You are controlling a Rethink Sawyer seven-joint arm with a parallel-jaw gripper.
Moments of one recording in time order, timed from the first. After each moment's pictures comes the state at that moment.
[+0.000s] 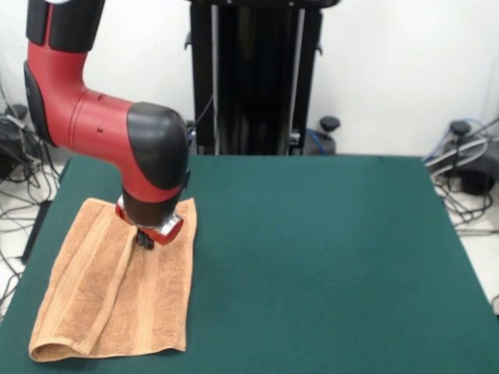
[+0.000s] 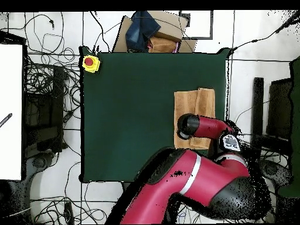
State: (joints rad) arm -0.44 -0.03 -0.11 1.22 -0.29 0.50 2.05
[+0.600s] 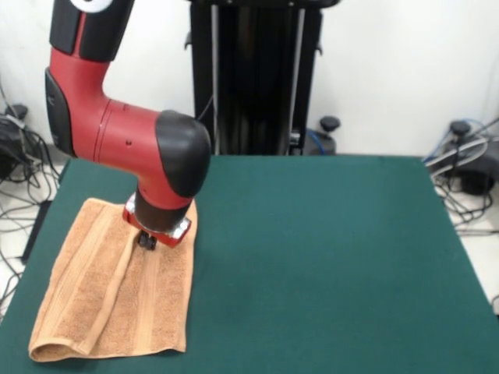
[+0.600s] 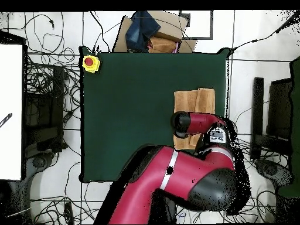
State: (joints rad) arm -0.34 0.01 -0.17 1.16 -0.32 0.55 2.05
